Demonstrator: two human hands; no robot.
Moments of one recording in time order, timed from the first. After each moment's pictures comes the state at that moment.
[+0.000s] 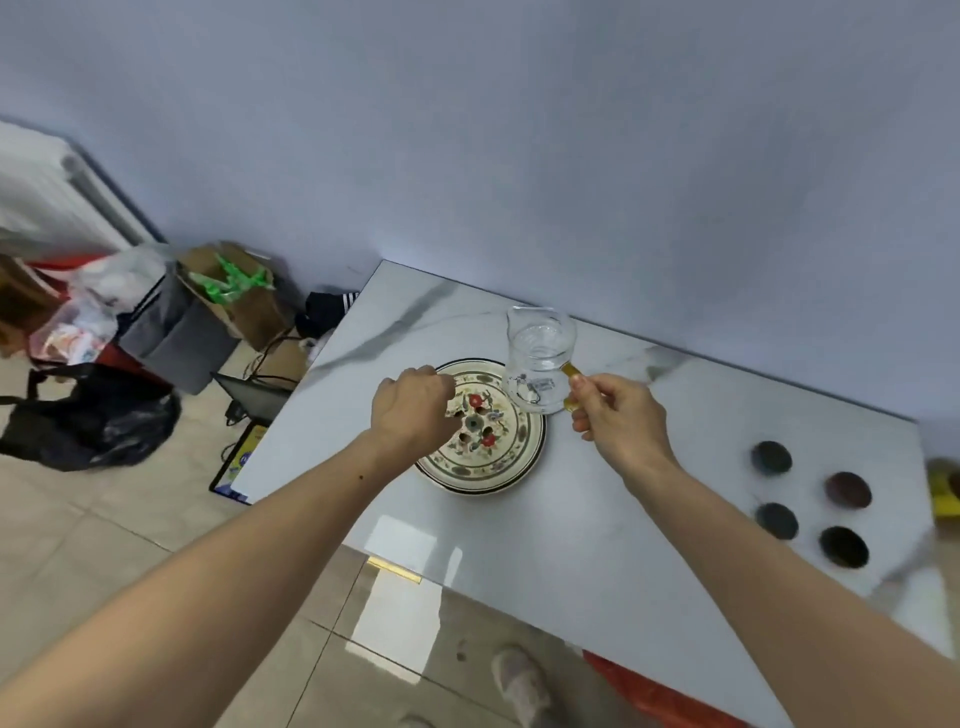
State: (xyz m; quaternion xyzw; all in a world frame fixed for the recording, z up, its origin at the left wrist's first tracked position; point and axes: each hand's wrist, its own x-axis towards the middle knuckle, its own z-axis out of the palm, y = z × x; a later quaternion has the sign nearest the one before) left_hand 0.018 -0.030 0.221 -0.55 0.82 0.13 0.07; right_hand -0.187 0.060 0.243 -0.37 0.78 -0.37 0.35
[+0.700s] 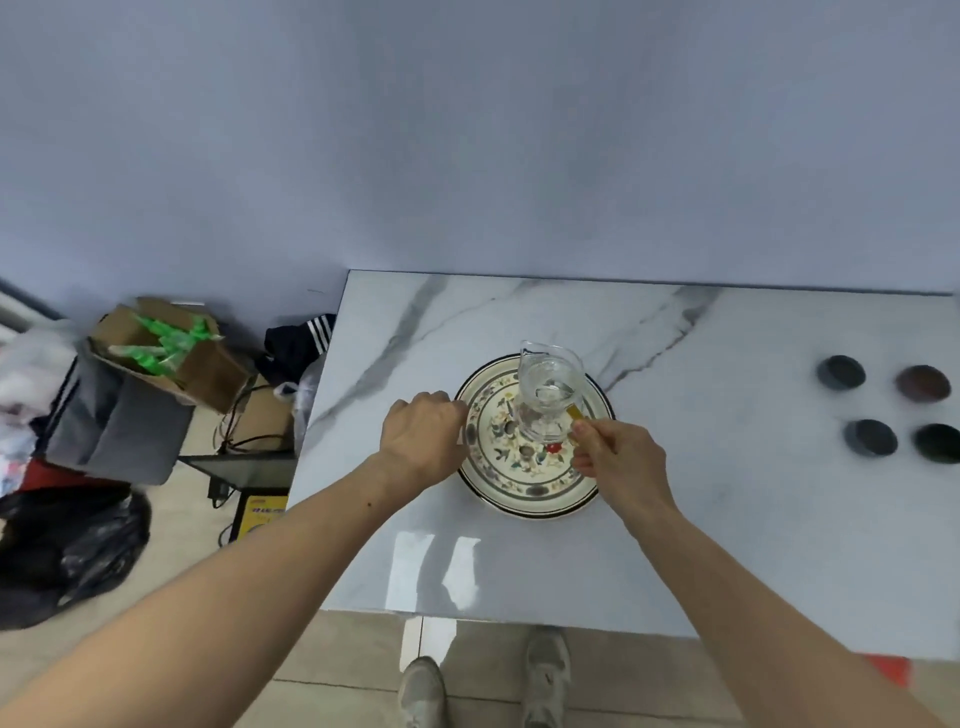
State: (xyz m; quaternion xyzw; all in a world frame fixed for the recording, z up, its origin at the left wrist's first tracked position) left_hand 0.093 -0.135 0.129 -0.39 0.90 0.11 0.14; right_hand -0.071 0.013 0.120 -0.22 0.82 -0.39 0.34
